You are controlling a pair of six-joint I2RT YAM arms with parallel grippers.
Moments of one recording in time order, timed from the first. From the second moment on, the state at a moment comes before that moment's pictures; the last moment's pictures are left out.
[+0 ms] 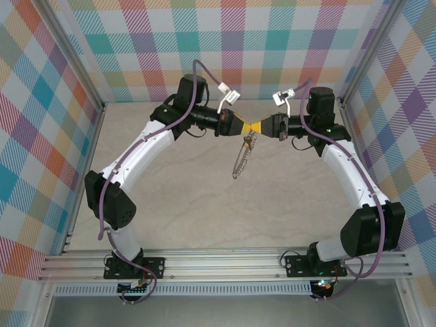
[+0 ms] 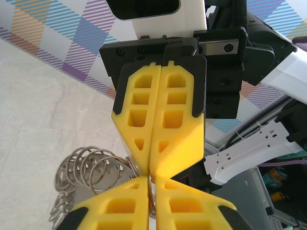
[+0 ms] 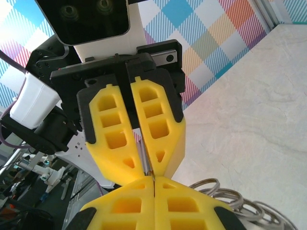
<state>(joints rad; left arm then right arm) -0.56 1.79 1.85 -0.55 1.03 -0.14 0.18 1.43 1.33 -0.31 -1.29 0.33</state>
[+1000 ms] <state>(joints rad) -0.59 1.68 1.56 0.05 0.80 -0.55 0.16 1.18 0.99 -0.07 -0.86 0.56</state>
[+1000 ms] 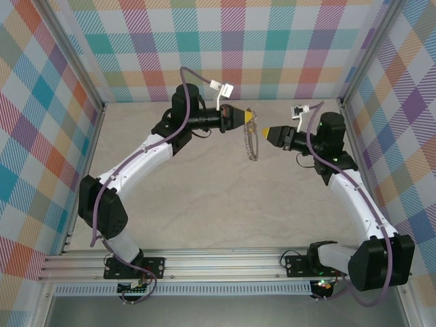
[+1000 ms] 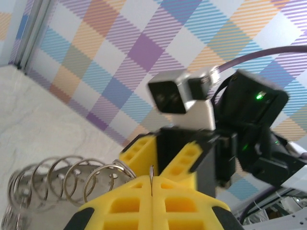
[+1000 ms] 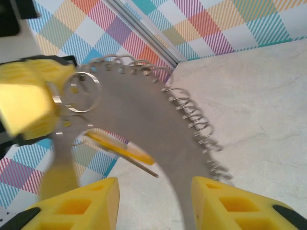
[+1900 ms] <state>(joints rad) -0.63 1.63 1.32 0.42 0.54 -0.75 0.35 1.09 1.02 -0.19 -0.60 0.48</state>
